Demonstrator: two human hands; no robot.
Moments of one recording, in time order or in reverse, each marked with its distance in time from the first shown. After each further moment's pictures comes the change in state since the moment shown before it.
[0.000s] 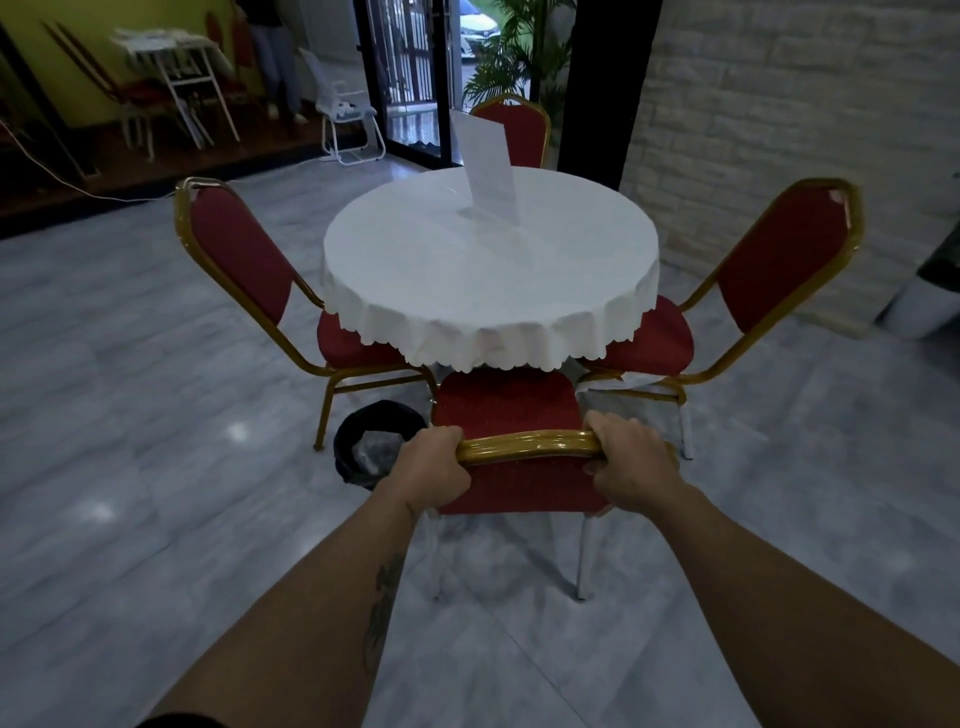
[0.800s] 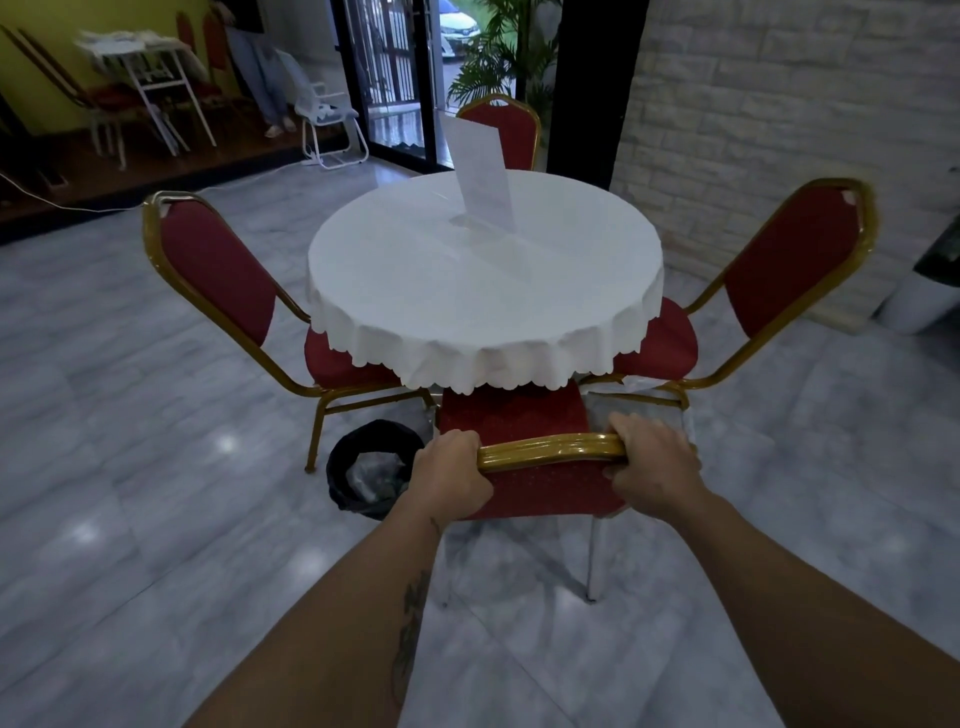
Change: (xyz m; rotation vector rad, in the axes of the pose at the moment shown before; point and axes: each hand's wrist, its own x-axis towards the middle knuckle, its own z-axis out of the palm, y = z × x) left_hand 0.065 -0.001 -0.009 0.086 0.094 0.058; right_hand 0.057 0.003 -0.002 0.024 0.066 0.103
